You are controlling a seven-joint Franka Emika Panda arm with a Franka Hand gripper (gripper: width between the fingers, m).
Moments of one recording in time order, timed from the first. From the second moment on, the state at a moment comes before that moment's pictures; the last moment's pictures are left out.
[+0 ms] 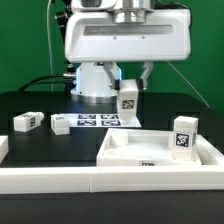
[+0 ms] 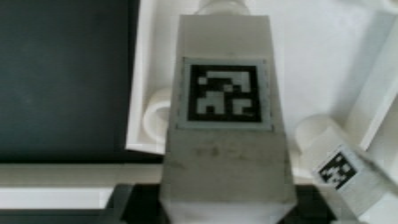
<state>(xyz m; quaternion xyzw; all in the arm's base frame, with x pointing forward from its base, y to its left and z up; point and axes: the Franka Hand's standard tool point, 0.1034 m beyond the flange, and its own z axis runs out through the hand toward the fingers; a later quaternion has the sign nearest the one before) 0.572 0.001 0.128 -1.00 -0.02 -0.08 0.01</state>
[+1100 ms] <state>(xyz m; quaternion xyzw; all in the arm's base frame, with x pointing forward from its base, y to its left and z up) 0.582 -0.018 0.124 -0.97 -0.04 -0.22 -0.04</state>
